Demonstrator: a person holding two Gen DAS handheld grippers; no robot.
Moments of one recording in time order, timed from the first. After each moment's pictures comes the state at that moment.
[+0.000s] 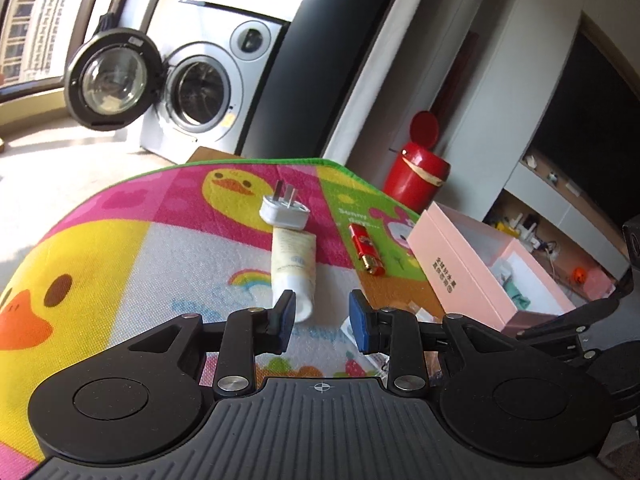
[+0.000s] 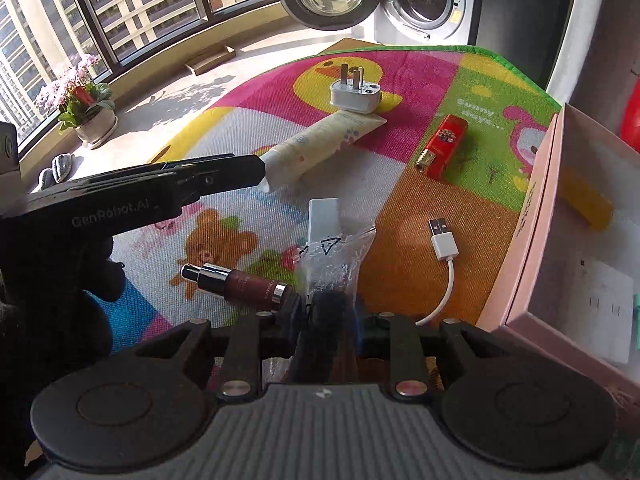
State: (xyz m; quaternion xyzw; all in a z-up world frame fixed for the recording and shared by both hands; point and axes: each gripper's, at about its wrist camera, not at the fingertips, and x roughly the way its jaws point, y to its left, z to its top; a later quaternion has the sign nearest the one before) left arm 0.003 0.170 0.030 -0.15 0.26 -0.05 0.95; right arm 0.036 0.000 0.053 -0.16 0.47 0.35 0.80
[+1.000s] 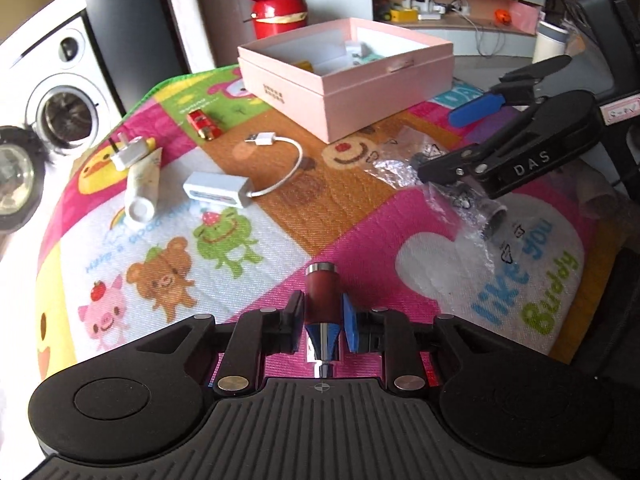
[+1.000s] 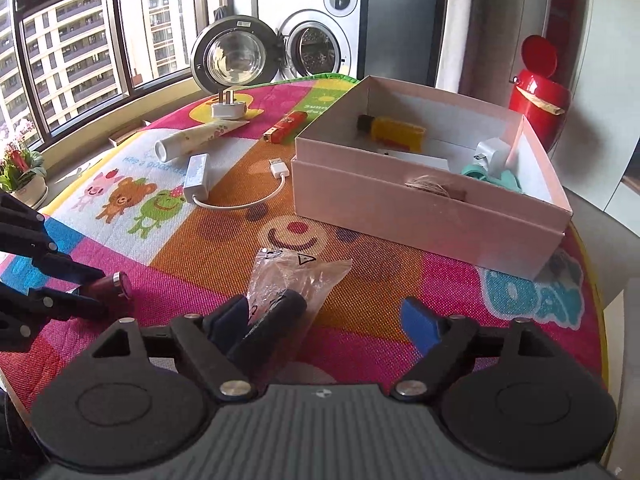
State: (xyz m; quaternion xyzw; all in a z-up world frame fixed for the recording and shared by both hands) left arm -0.051 0.063 0.026 0.14 0.41 -0.16 0.89; right arm -0.027 -0.124 0.041 -0.10 0.37 0.24 0.89
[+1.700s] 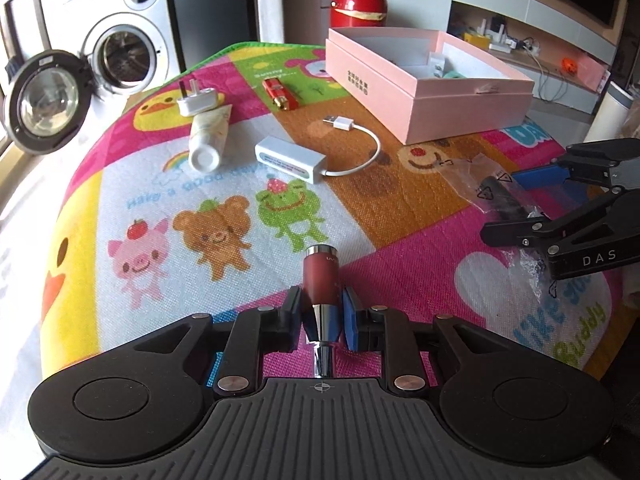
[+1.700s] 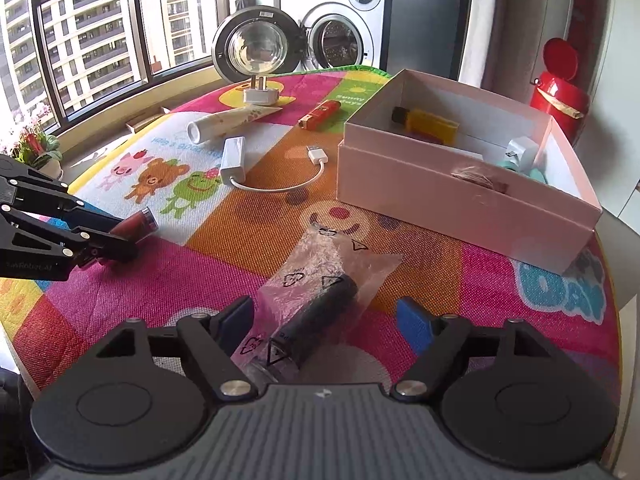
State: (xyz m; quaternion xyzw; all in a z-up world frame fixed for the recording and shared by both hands) left arm -0.047 0.092 0.024 0.05 0.43 -0.10 0.89; right arm -0.042 -0.103 0.031 -0.12 0.39 0.27 0.87
